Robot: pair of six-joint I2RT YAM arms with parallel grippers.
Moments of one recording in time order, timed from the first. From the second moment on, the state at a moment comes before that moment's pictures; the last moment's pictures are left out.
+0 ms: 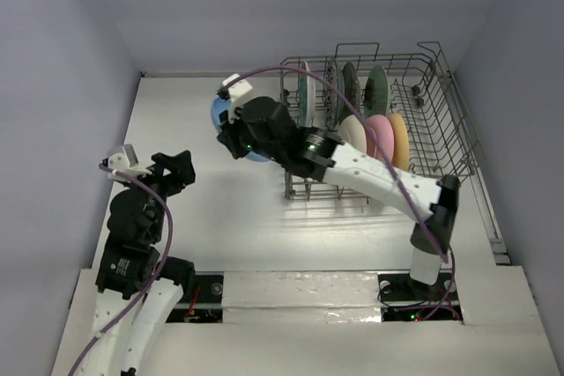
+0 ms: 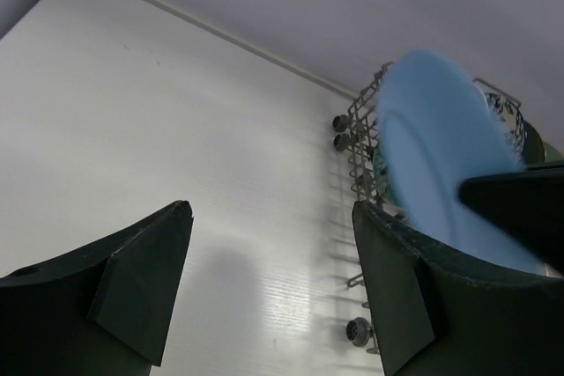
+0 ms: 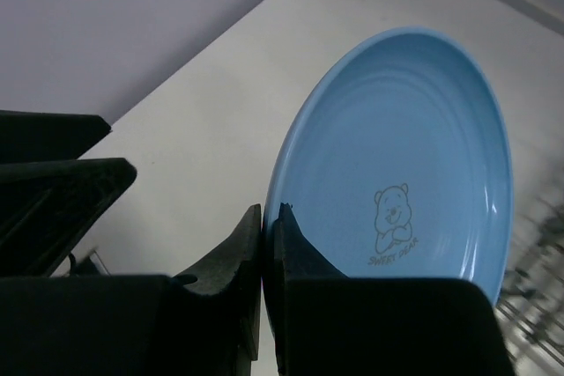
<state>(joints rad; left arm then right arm) -0.25 0.36 0.72 -0.43 -0.28 -0.51 1.11 1.78 1.90 -0.41 0.25 0.21</state>
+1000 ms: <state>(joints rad) -0.25 0.27 0.76 -0.46 -0.52 -0.54 1.18 2.13 1.70 -0.10 0.05 0.29</state>
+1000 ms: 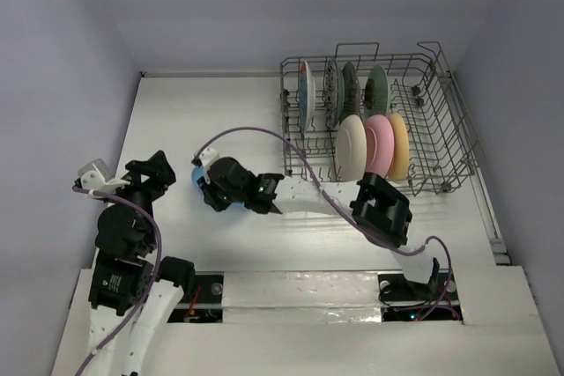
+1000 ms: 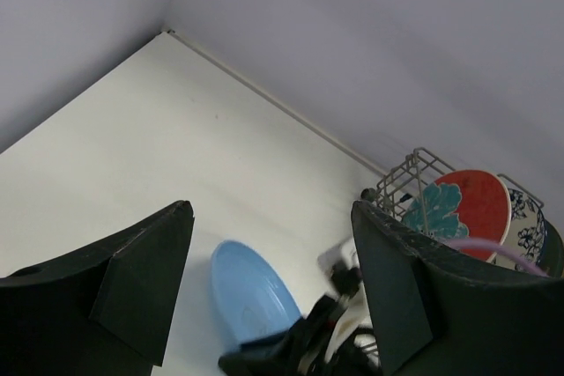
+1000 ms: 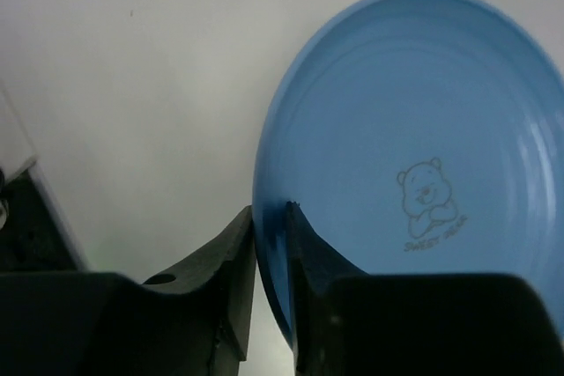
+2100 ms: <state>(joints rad) -0.29 0.30 0.74 -0.45 -0.38 -0.53 0.74 1.04 1.06 -0.06 0.13 0.44</state>
